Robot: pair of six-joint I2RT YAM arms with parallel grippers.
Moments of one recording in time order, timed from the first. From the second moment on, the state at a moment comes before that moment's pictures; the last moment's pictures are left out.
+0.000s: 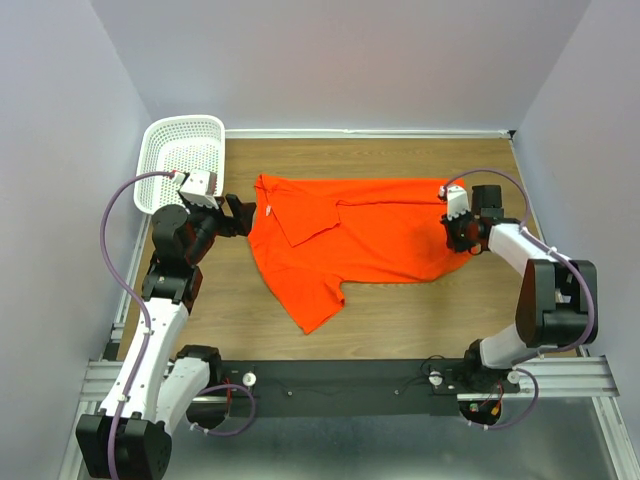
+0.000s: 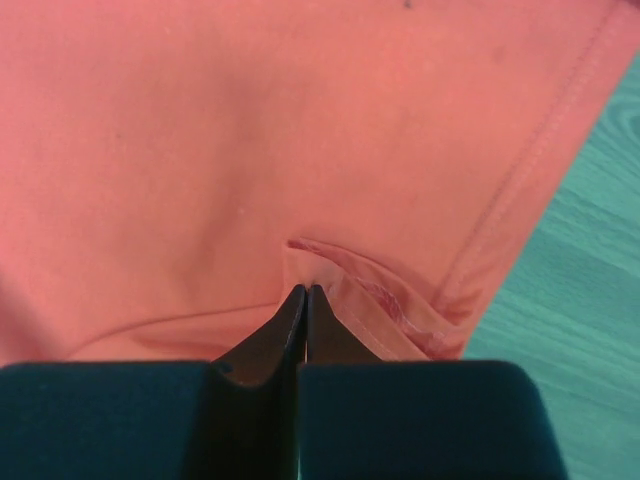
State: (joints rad) left arm -0.10 0.82 0.70 0.01 0.27 -0.16; right arm -0.03 1.53 0.86 -0.32 -0.22 -0.44
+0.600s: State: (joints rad) left arm -0.10 0.82 0.70 0.01 0.28 -0.16; right arm -0.03 1.16 0.73 -0.48 -0.16 -0.55
